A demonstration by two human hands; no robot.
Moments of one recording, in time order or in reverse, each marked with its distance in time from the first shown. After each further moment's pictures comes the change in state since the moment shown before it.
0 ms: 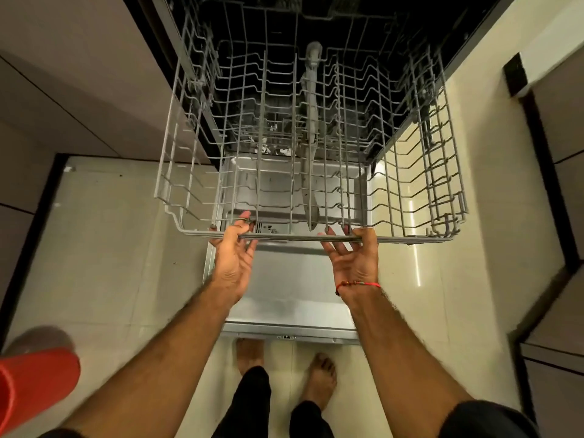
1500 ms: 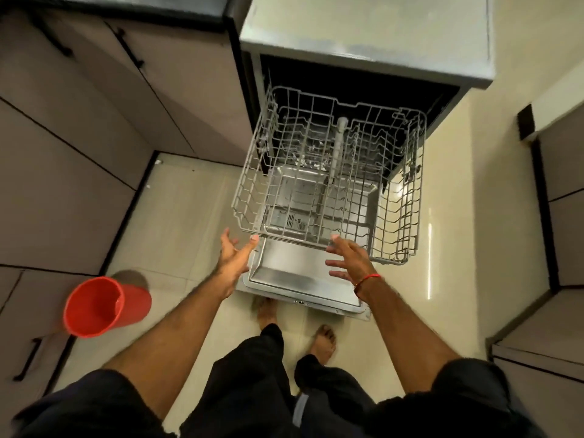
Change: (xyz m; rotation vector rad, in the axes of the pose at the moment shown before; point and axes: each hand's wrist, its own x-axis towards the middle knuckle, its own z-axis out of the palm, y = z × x) left_hand -0.210 0.105 -0.046 0.651 0.206 -0.009; right_hand -0.189 -0.070 0.014 -1.059 -0.275 0.204
